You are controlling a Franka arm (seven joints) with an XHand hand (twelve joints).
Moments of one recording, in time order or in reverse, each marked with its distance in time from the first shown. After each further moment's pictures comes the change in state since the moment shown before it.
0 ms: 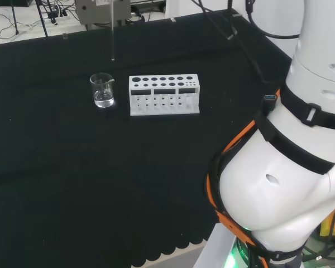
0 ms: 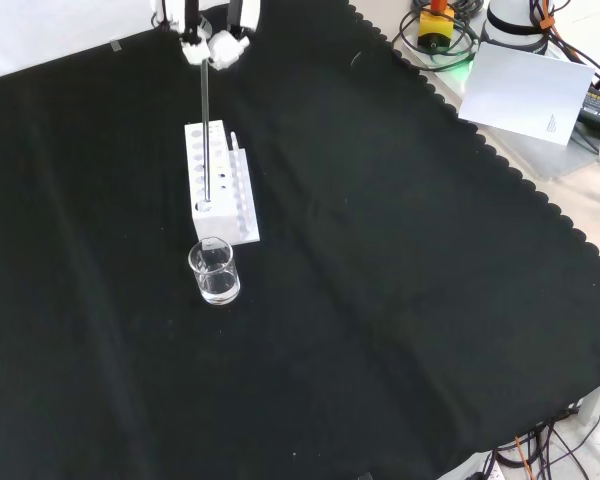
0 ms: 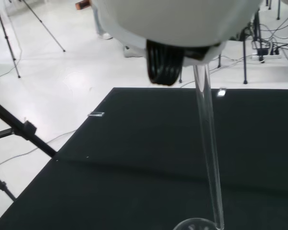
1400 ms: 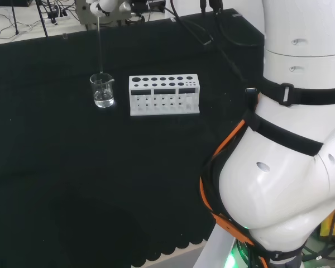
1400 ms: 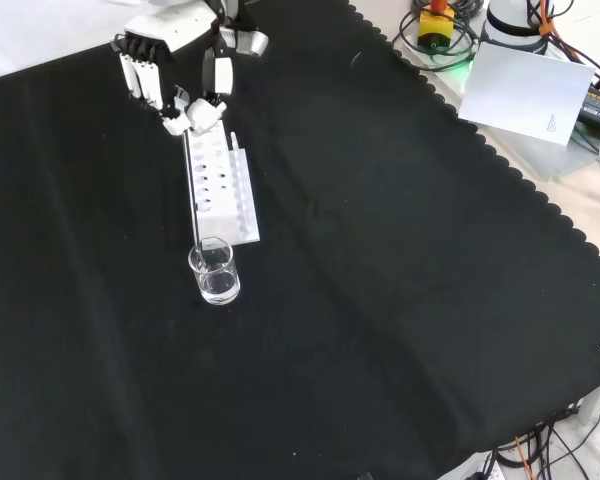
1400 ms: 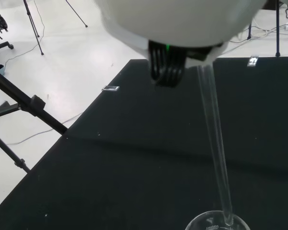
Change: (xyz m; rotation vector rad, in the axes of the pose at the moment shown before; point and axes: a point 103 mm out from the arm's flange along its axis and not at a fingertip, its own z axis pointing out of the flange) arm -0.009 0.052 0.061 0.073 0.051 -0.062
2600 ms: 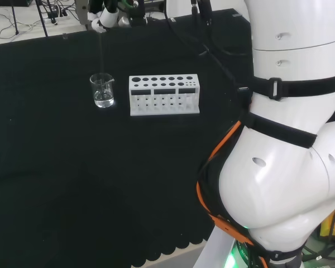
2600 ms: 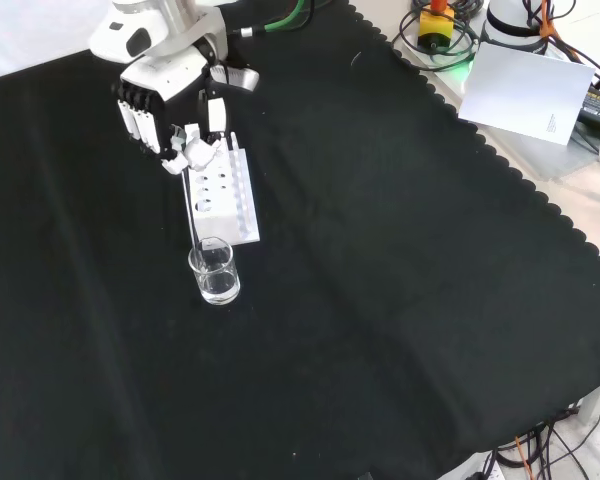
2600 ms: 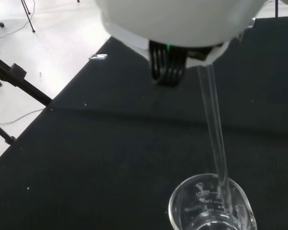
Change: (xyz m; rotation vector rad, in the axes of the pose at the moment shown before) arm -0.017 0.014 0.051 0.074 0.013 0.019
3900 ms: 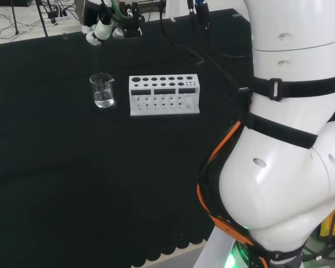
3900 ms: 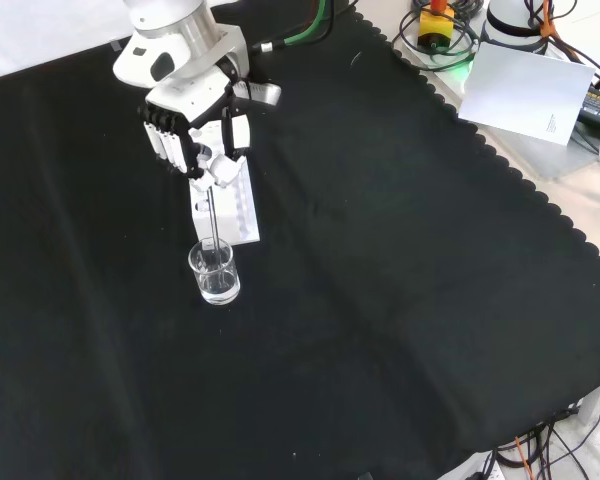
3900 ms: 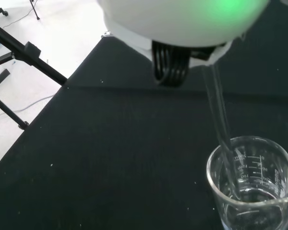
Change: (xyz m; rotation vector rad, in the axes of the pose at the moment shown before) arm 0.026 -0.008 0.025 0.042 0.033 -0.001
